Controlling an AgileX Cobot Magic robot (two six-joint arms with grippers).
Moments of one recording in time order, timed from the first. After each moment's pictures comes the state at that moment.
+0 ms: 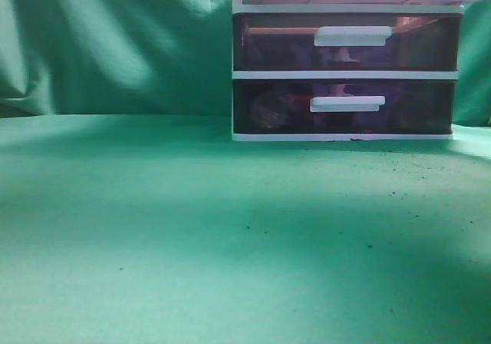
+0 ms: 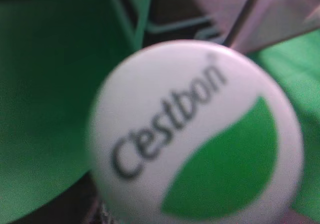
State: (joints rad) left arm -0.28 1.08 -1.13 -0.32 0.77 0.22; right arm 0.19 1.35 -0.69 -0.51 -0.44 -0.99
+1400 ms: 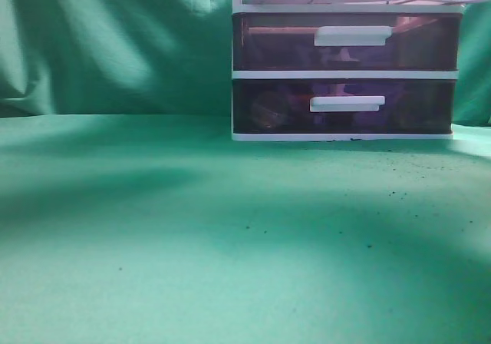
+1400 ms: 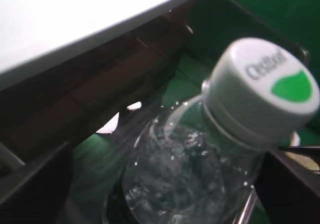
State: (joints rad) left arm -0.49 1.98 -2.09 -0.68 0.81 0.51; right arm 0.19 1.35 -0.69 -0.52 -0.39 -0.99
